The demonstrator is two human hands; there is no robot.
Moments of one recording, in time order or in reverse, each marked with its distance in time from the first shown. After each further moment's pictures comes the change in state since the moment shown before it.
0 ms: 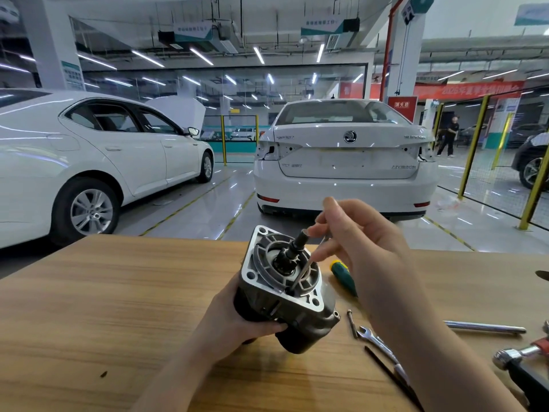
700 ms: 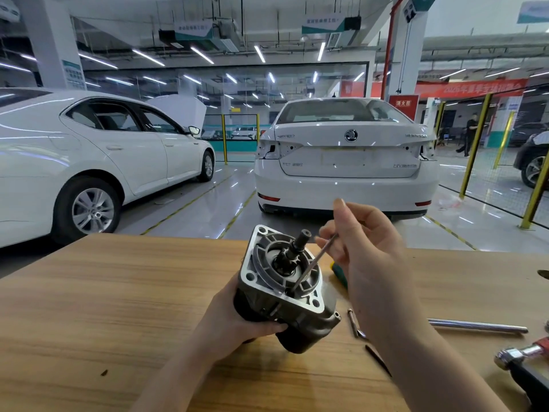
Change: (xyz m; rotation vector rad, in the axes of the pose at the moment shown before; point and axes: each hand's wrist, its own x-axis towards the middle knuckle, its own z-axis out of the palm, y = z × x) left_hand -0.001 -0.002 0.000 0.031 0.018 0.015; right_hand 0.001 0.012 0.004 0.151 0.213 0.036
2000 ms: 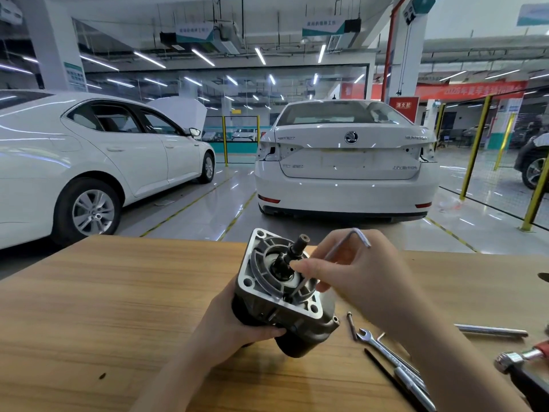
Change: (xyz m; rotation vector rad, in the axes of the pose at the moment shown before) left_hand 0.000 -0.002 -0.001 0.002 -0.005 -0.013; right_hand 0.007 -0.008 -0.017 -0.726 -0.275 0.025
